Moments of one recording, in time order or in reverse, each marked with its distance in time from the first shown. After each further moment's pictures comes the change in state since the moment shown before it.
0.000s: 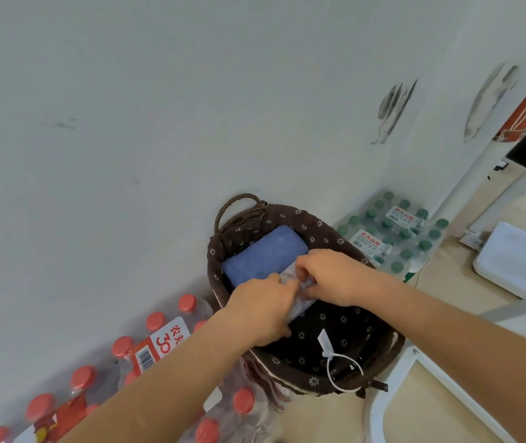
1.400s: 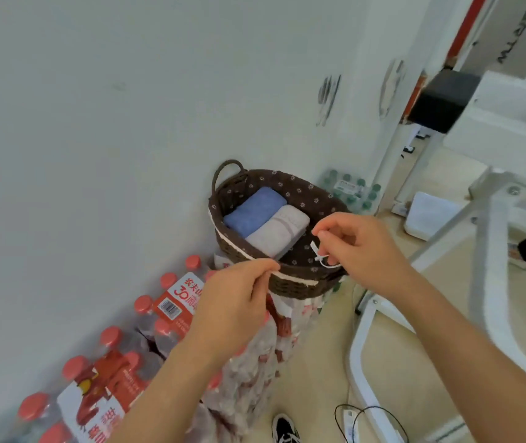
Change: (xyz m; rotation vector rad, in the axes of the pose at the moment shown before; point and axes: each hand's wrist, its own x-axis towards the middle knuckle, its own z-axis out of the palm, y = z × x) left_hand -0.148 -0.005 0.015 -0.628 0.646 0.082; right_hand -0.145 -0.115 0.002 0.637 0.728 0.263
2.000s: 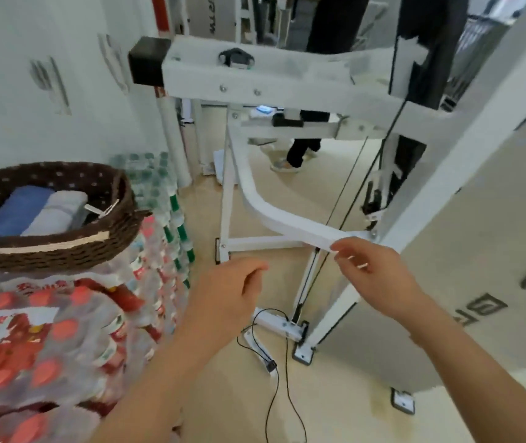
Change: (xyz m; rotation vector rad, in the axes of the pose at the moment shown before) left_hand -0.163 0.128 0.070 -0.274 -0.562 0.465; right_hand -0.391 0.010 -0.055 -0.301 0.523 0.635
